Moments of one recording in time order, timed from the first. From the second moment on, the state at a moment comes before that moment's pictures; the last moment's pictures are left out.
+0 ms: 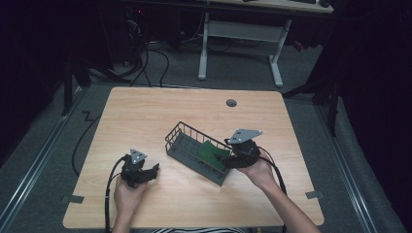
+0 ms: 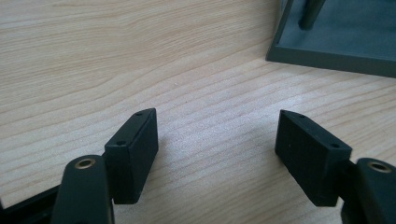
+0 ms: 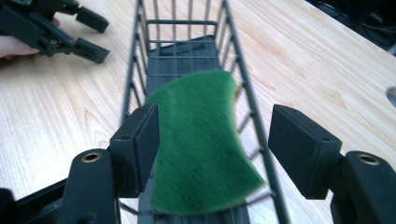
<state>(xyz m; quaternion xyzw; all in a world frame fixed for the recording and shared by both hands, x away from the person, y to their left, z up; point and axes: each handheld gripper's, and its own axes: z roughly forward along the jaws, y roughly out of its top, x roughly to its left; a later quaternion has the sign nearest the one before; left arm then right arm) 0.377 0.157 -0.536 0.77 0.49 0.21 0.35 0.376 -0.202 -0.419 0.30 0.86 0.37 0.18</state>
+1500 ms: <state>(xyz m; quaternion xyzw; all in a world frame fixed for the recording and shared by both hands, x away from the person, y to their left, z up) 0.377 0.157 -0.536 0.77 0.49 0.21 0.35 0.337 -0.364 -0.456 0.49 0.70 0.49 0.19</state>
